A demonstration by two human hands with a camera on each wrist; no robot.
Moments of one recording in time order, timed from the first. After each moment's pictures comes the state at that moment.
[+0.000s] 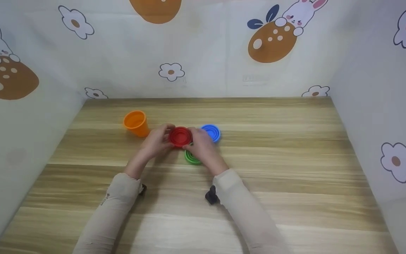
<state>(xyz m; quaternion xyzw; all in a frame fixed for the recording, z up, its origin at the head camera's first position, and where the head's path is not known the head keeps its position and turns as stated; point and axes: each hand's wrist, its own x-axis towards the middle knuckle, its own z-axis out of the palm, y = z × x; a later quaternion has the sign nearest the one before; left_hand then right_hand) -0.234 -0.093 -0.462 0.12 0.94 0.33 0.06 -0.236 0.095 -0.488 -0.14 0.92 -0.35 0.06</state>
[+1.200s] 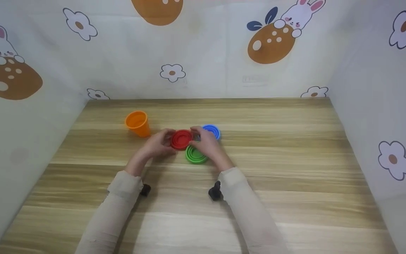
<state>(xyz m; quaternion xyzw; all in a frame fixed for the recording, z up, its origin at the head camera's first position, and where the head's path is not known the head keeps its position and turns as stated) -0.236 -0.106 -0.476 0.08 0.89 0.42 0.15 -0.243 0.112 -0.493 -0.15 0.86 -0.47 0.09</state>
